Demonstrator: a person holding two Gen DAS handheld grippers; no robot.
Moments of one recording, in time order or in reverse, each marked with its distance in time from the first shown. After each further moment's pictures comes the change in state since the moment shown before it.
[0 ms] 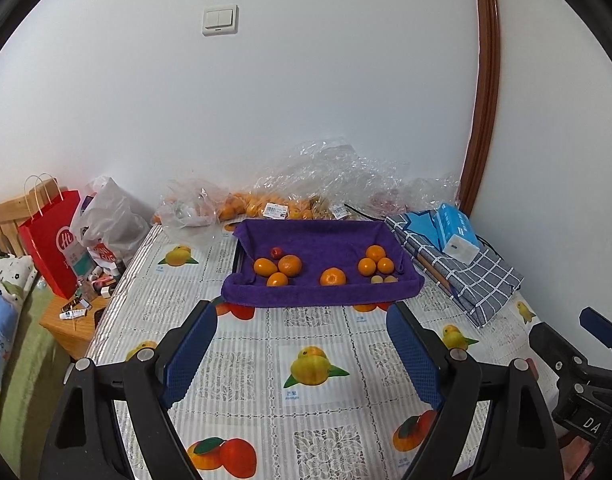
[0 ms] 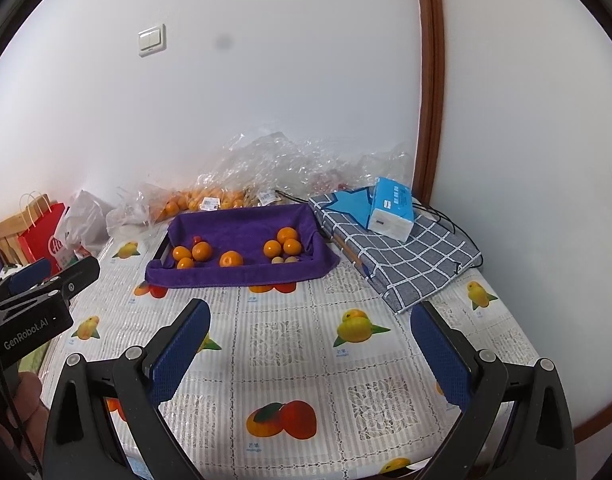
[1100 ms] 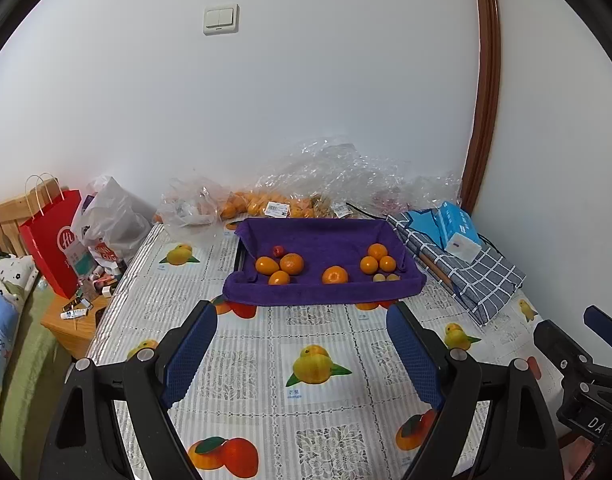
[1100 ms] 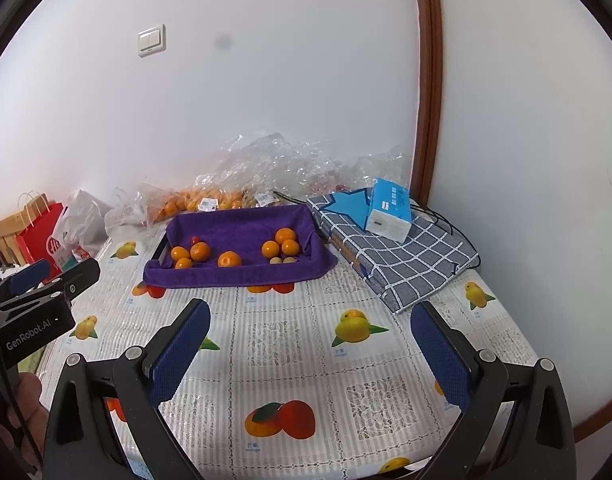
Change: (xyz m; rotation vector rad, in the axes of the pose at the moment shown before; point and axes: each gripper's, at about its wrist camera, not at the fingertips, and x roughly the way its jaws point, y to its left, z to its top) left arm 0.000 0.000 -0.004 0.005 -0.002 0.008; right arm -0.003 0.000 -0.001 0.003 -0.011 -0.005
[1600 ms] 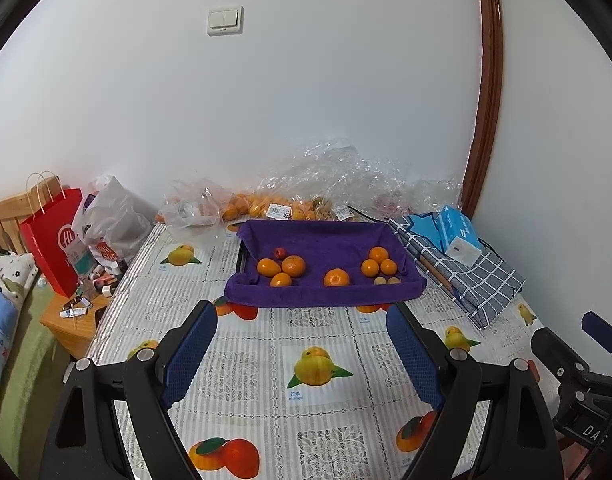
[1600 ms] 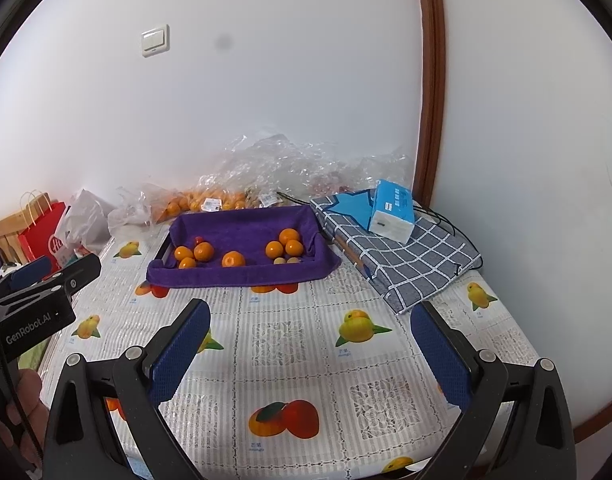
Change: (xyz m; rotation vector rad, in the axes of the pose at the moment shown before) left arm -0.001 0.003 0.000 -0.012 -0.005 -0.003; right arm 0.000 0.003 0.000 -0.006 0.000 0.003
